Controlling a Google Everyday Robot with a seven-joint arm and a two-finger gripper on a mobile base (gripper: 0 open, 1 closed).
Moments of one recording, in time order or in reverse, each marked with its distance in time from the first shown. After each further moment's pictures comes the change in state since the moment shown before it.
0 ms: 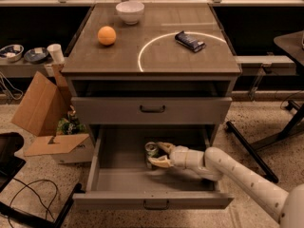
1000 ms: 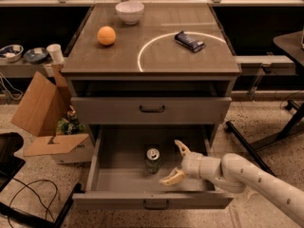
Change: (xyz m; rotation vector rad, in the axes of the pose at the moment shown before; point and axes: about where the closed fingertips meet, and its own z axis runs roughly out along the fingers) arm -0.049 0.049 -0.080 0.051 0.121 -0.003
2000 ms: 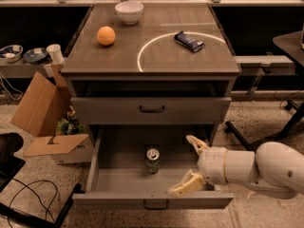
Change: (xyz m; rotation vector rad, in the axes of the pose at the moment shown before) arm -0.154 0.081 -0.119 -0.037 0.139 0.047
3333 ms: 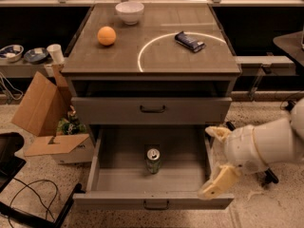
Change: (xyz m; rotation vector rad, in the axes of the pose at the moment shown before) arm -0.047 0.013 -0.097 -0.104 0.323 -0.044
